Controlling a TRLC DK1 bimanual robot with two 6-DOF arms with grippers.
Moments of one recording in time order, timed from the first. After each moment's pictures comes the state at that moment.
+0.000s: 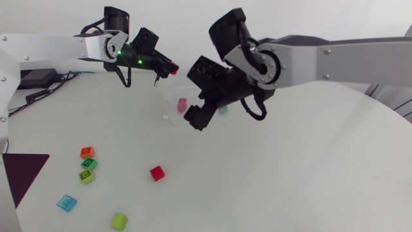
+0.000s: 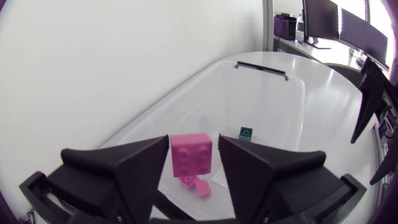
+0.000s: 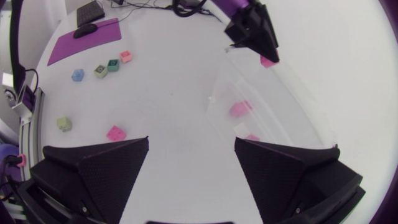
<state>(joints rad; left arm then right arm) -0.16 2.15 1.77 -0.20 0.57 0.52 0.66 1.76 1.36 -0.40 -0.15 -0.43</state>
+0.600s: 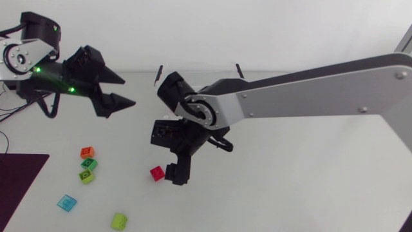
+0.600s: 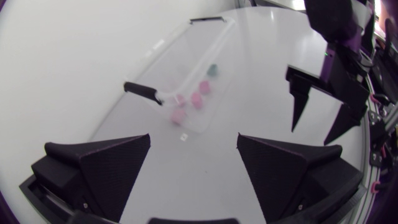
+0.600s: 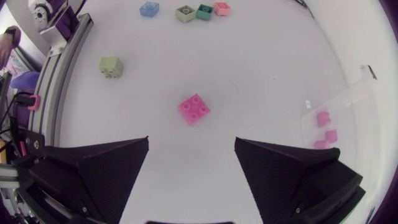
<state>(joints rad) 0.02 1.53 1.16 -0.49 0.57 0.97 0.87 1.99 1.43 -0.57 -0.22 -0.64</state>
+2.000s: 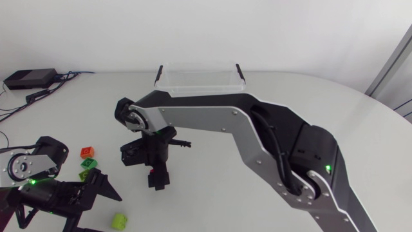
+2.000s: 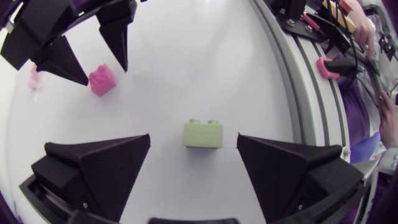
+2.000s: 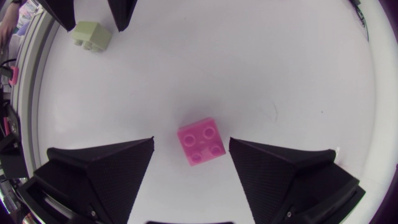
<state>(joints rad) 0.11 1.33 0.47 -0.76 0.57 1.70 0.96 2.47 2.05 -1.02 -0.09 -0.85</state>
